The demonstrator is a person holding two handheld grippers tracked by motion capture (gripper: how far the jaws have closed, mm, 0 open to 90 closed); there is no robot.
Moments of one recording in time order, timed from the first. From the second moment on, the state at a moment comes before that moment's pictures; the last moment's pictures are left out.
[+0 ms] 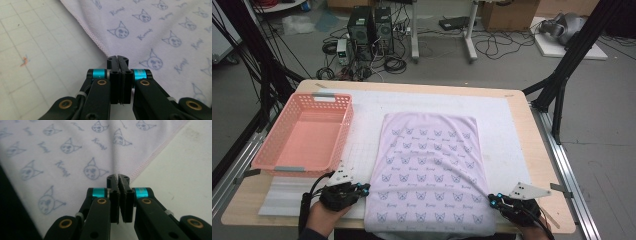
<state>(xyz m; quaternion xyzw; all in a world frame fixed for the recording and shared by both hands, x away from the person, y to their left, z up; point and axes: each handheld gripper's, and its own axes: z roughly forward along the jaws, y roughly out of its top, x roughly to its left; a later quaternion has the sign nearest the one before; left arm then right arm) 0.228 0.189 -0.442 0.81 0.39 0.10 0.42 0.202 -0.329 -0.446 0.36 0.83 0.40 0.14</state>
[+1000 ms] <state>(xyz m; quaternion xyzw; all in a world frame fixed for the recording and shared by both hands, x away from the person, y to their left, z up) 0.335 0.158 -0.451 0.74 0.50 0.20 0.40 0.310 -0.306 -0.449 0.45 0.79 0.35 0.23</state>
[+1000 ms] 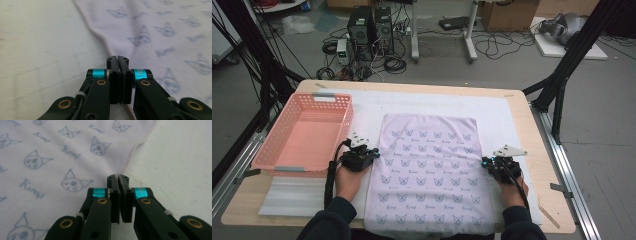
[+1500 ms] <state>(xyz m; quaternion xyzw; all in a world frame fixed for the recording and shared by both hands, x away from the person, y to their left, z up) 0.323 0.168 -0.434 0.72 0.40 0.18 0.54 0.291 -0.337 -0.426 0.43 0.75 0.44 0.24</state>
